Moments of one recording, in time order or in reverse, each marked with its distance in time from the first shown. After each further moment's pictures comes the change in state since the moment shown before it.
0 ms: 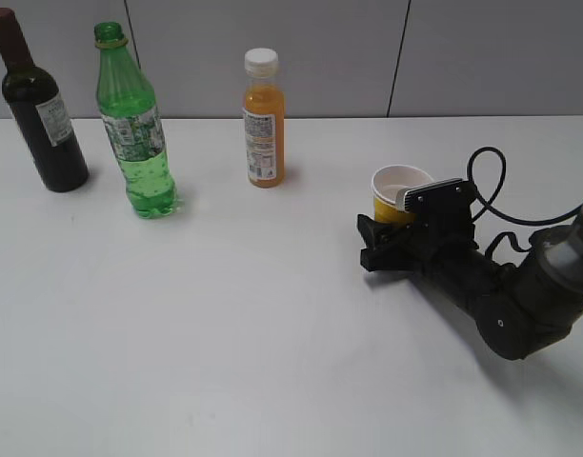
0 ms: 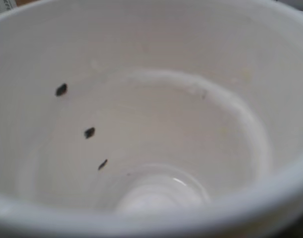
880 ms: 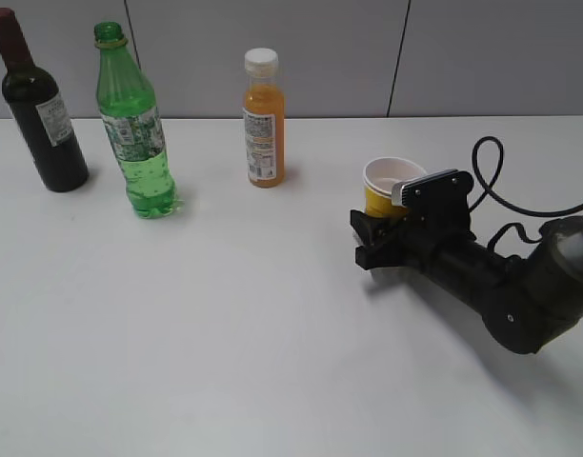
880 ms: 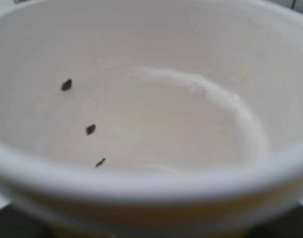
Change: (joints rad) left arm 0.000 0.000 0.000 0.000 0.000 0.000; right arm 0.000 -0.062 0.016 -0.092 0.015 0.011
